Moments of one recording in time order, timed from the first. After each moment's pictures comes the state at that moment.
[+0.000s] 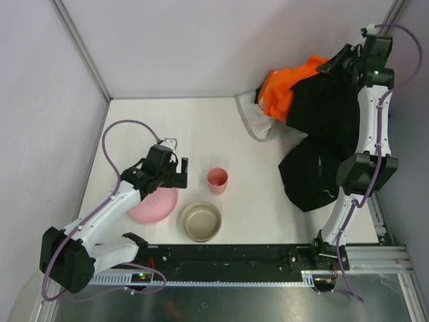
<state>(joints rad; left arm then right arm) -0.48 1.09 0.80 -0.59 -0.16 -0.31 -0.17 2.02 2.34 -0.75 -0.46 0.53</state>
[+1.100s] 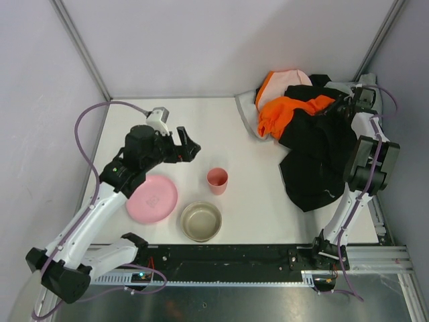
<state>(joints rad) -0.48 0.99 1.03 -0.47 0.04 -0.43 -0.31 2.10 1.70 -0.35 -0.53 0.59</state>
